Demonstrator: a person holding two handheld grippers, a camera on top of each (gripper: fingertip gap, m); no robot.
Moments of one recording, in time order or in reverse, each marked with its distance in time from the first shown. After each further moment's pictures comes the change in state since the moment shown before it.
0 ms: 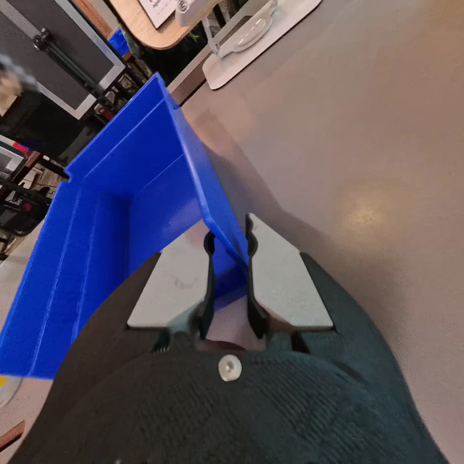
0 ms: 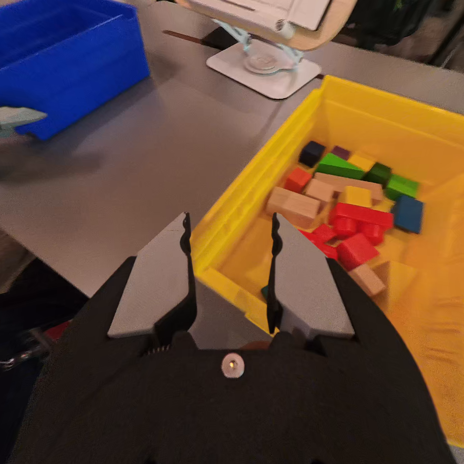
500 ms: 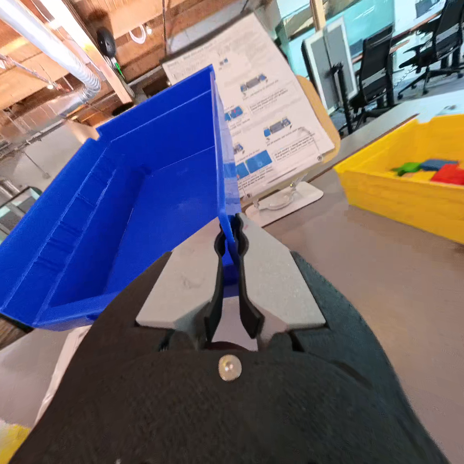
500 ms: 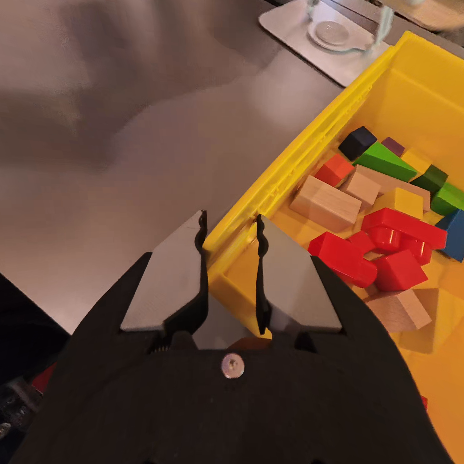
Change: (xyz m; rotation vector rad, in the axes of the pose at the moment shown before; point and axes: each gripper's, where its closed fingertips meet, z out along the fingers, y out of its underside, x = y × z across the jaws) left arm -0.068 -0.130 -0.099 0.482 -0.103 -0.093; right arm -0.088 0.007 0.092 -0.092 0.004 -0.138
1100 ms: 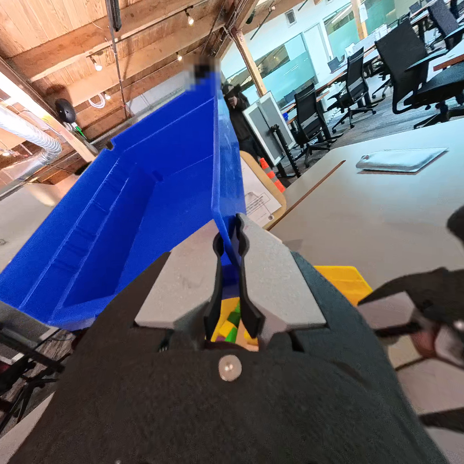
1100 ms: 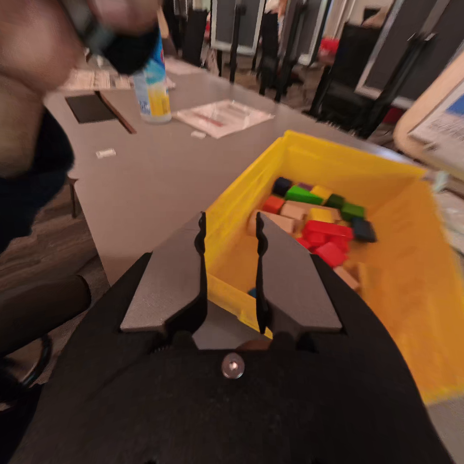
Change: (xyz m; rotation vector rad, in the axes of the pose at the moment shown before) left arm 0.061 -0.105 0.026 0.155 0.179 0.083; right arm -0.171 -0.126 0.011 0.431 -0.276 -0.120
